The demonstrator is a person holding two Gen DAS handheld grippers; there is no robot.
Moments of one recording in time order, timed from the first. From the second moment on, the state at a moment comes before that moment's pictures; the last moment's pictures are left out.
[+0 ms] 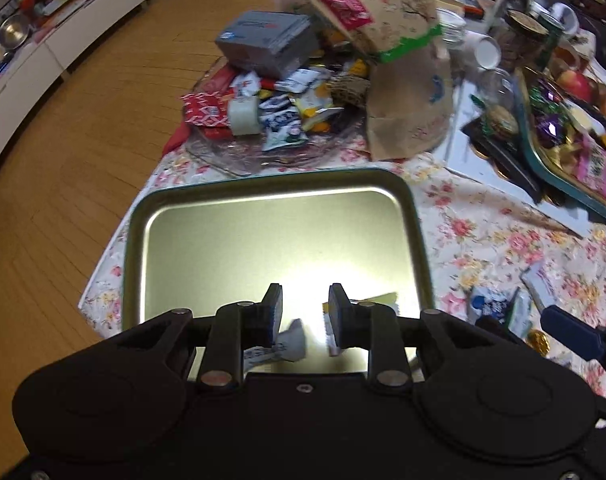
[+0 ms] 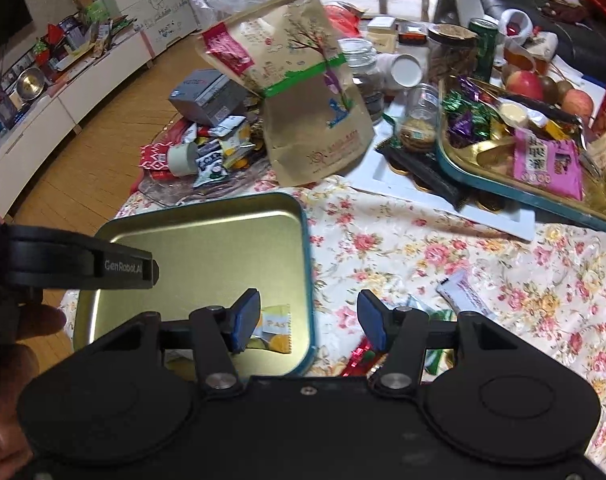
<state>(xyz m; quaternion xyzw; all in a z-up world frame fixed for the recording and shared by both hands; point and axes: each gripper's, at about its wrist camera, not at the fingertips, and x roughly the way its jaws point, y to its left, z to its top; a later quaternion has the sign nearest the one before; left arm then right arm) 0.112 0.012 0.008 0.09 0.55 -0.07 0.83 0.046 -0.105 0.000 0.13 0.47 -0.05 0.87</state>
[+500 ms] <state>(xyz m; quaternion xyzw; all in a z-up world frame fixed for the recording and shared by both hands) 0.064 -0.053 0.020 0.12 0.47 -0.15 0.86 -0.009 -0.187 -0.010 0.15 0.44 -0.15 0.87</state>
